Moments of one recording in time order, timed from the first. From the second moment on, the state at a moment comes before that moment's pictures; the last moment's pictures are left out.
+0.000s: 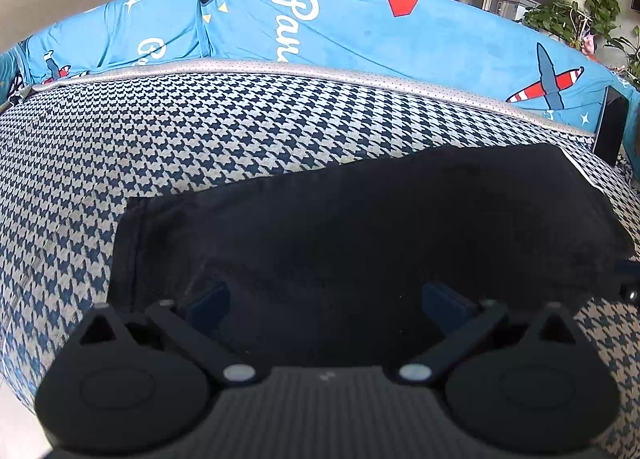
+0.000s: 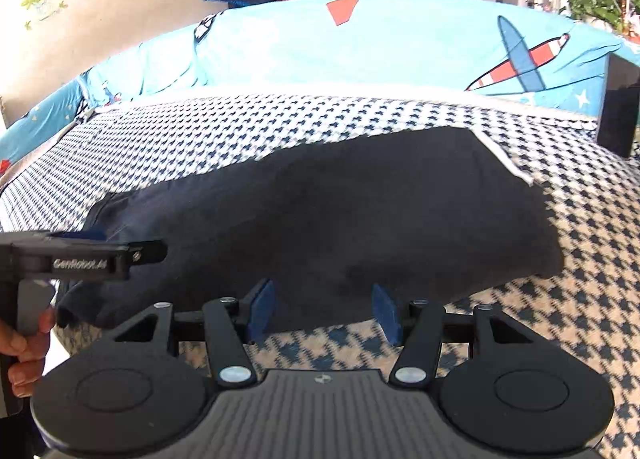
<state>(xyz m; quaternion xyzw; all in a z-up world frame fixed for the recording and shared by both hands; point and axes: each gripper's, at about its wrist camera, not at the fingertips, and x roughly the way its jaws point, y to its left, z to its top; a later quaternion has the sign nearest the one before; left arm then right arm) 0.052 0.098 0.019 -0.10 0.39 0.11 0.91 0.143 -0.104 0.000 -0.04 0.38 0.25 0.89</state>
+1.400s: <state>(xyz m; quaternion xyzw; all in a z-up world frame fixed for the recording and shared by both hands) 0.093 0.046 -0.003 -0.07 0.44 0.12 0.89 0.249 -0.186 -0.026 0.05 0.35 0.11 0.93</state>
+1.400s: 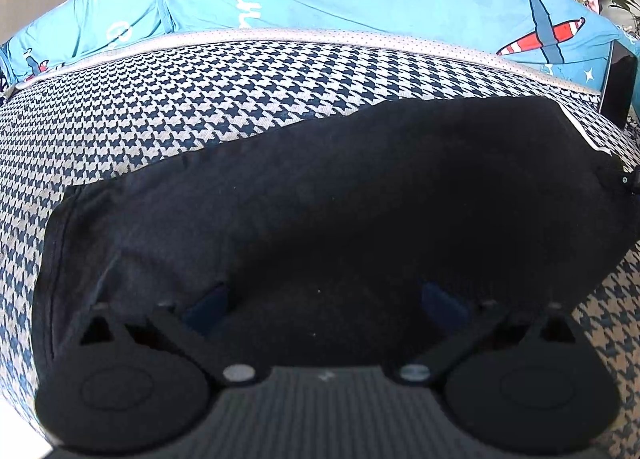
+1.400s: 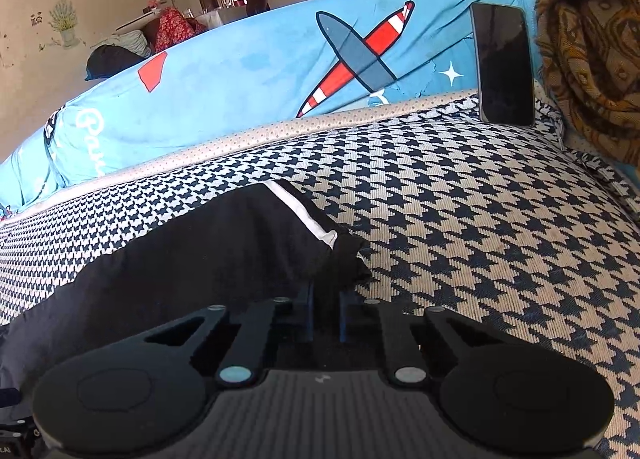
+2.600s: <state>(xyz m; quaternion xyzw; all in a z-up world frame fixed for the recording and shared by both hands) -0.015 0.004 -0.013 -0.01 0.41 0.04 0.91 0.174 -0.200 0.013 0.09 0.36 0.06 0.93</state>
